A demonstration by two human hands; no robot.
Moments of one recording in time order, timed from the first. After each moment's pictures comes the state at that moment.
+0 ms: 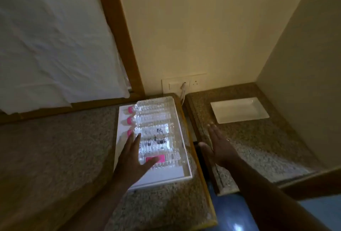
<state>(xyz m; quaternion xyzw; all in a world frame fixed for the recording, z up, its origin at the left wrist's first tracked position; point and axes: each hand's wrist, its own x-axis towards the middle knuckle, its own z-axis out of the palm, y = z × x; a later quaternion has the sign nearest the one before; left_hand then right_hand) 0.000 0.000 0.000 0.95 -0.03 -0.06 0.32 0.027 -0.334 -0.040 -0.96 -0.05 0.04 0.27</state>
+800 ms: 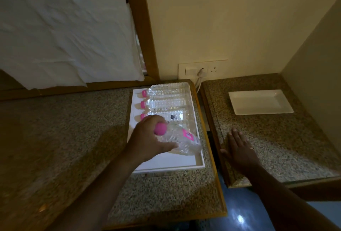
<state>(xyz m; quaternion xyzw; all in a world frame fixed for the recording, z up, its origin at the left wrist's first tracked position) 0.007 -0.013 0.057 0.91 -0.08 -0.01 0.41 0.008 -0.362 -0.107 -0.99 -0.04 0.10 0.10</state>
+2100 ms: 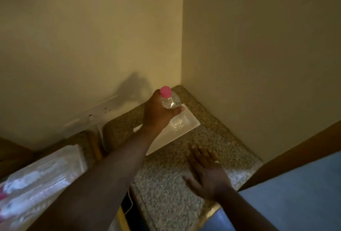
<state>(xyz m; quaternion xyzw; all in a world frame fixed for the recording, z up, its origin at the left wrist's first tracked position) 0.211 -0.407 0.036 0.84 -0.16 -0.04 0.51 0.005 -0.520 -0.130 -0.99 0.03 0.00 0.14</state>
